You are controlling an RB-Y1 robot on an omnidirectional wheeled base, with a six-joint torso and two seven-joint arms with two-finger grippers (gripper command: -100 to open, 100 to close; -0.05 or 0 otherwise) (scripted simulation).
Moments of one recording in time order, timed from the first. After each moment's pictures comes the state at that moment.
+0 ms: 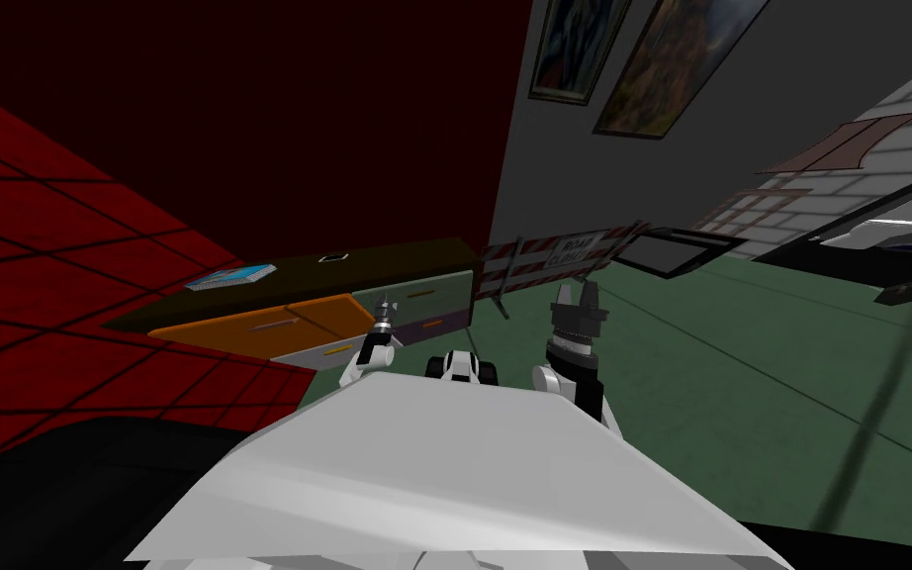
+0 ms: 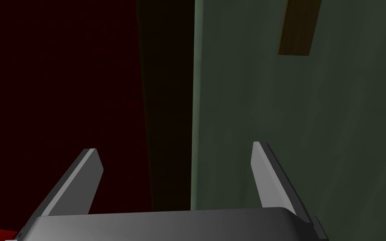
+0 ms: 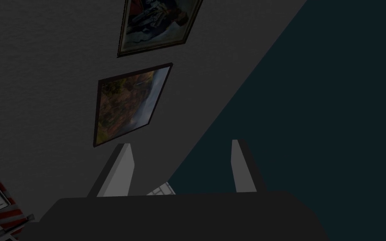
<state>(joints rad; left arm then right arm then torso) 0.34 0.16 0.16 -1.68 0.15 -0.33 0.12 0.55 -0.04 -0.02 -2.21 -0.07 -0.63 0.03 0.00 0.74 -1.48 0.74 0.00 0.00</state>
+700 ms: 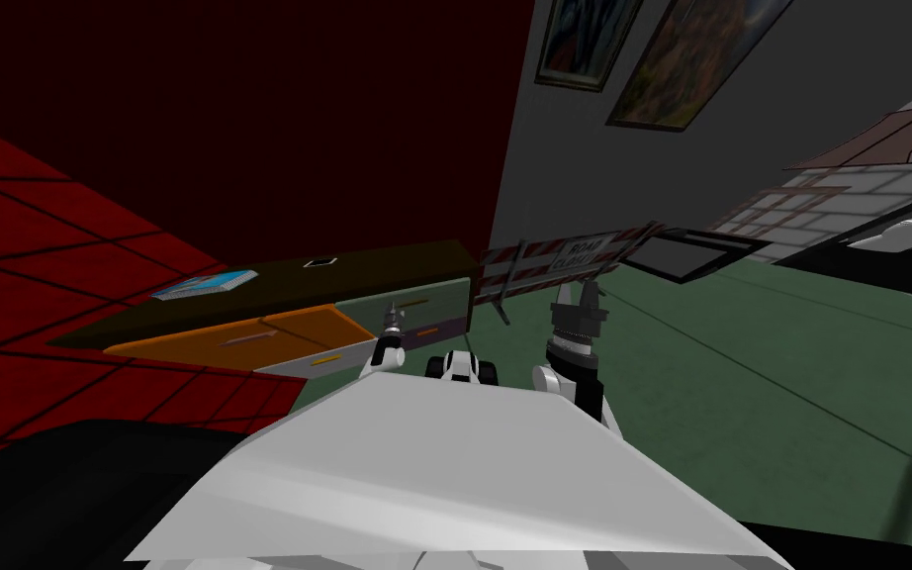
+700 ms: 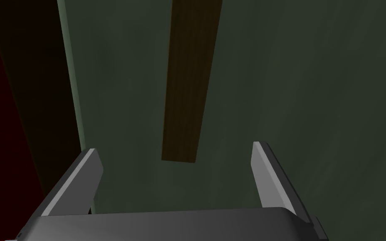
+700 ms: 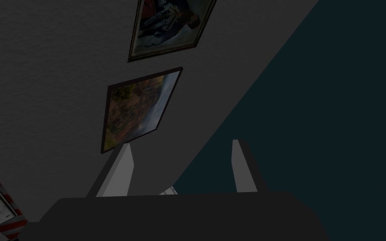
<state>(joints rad) 0.30 0.03 0.18 -1.54 0.16 -0.31 0.11 0.55 -0.04 -0.02 -2.21 -0.07 -0.63 0.03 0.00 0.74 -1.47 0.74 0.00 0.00</state>
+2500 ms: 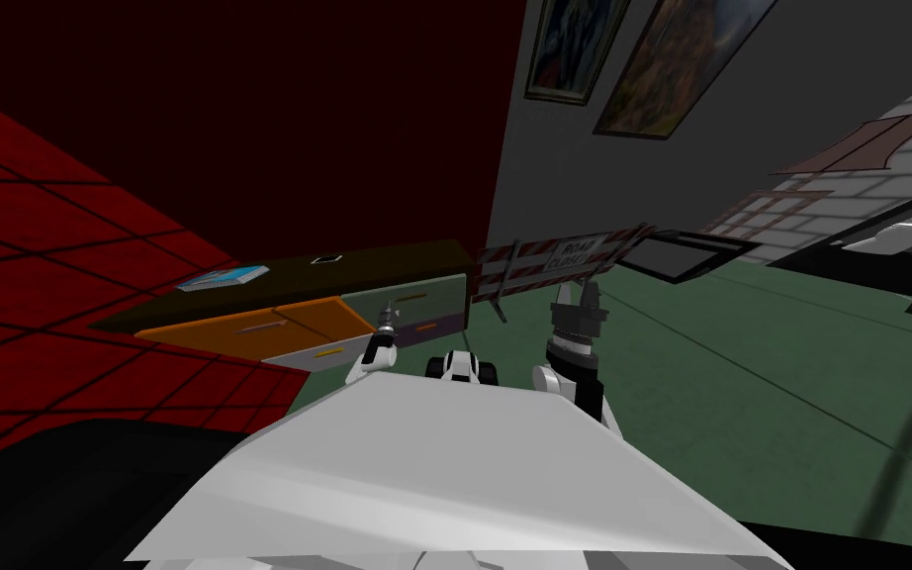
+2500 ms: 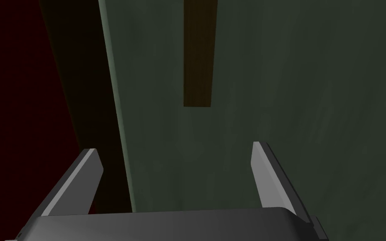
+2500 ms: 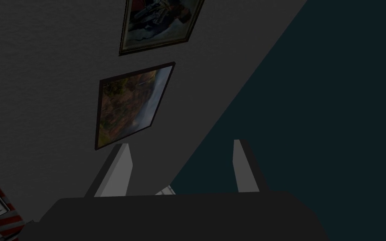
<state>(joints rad) 0.30 0.13 0.18 -1.55 0.16 -0.27 0.11 0.55 -0.04 -0.02 -2.21 -0.07 -0.63 0.03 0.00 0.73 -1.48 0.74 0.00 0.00</state>
